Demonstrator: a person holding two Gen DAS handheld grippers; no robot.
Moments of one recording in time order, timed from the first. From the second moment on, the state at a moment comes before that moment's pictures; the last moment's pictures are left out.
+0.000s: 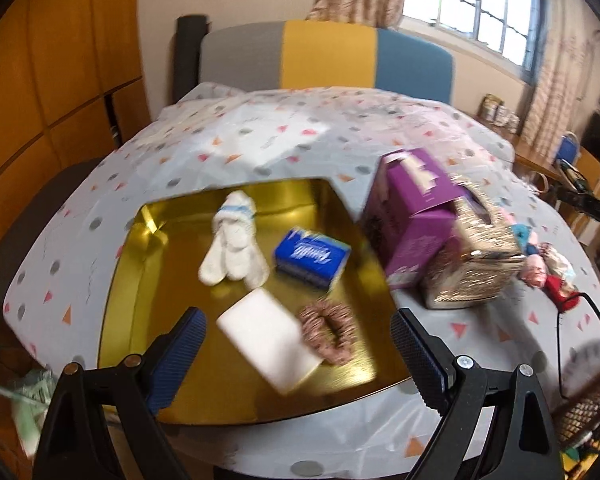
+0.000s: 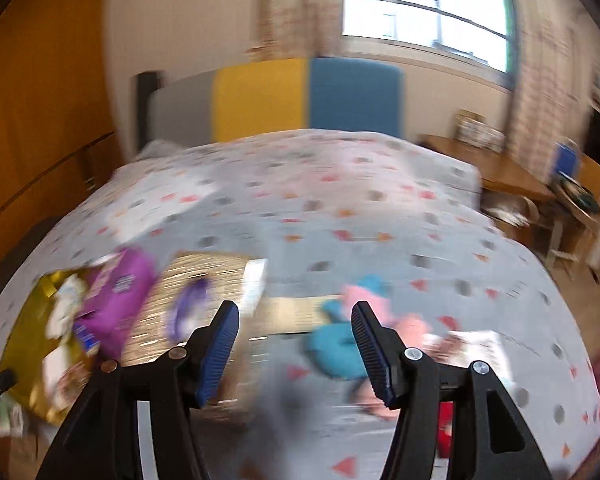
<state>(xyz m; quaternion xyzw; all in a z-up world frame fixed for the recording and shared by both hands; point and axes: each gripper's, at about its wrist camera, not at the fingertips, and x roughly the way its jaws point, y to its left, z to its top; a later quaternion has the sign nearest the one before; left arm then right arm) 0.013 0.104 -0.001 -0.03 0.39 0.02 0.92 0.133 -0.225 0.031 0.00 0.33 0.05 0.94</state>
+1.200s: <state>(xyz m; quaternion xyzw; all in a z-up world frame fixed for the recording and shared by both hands) 0.216 -0.239 -0.046 0.18 0.48 -0.18 0.84 0.138 -0.417 -0.042 0.34 0.36 -0.09 0.87</state>
